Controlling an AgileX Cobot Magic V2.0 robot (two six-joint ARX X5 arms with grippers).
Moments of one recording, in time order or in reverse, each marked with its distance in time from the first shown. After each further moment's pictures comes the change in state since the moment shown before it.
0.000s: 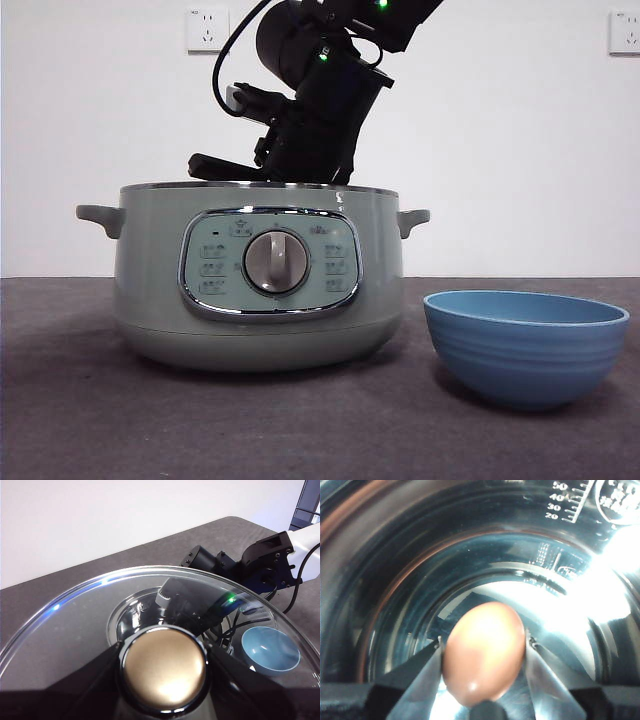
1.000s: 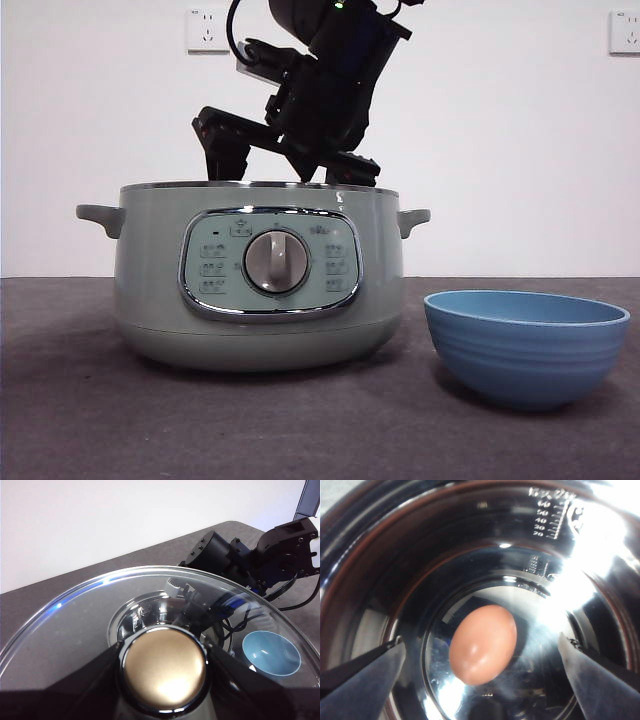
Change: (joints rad) left arm 0.000 0.000 0.000 0.016 -0.001 0.000; right arm -0.001 -0.082 0.000 -0.057 0.004 -0.005
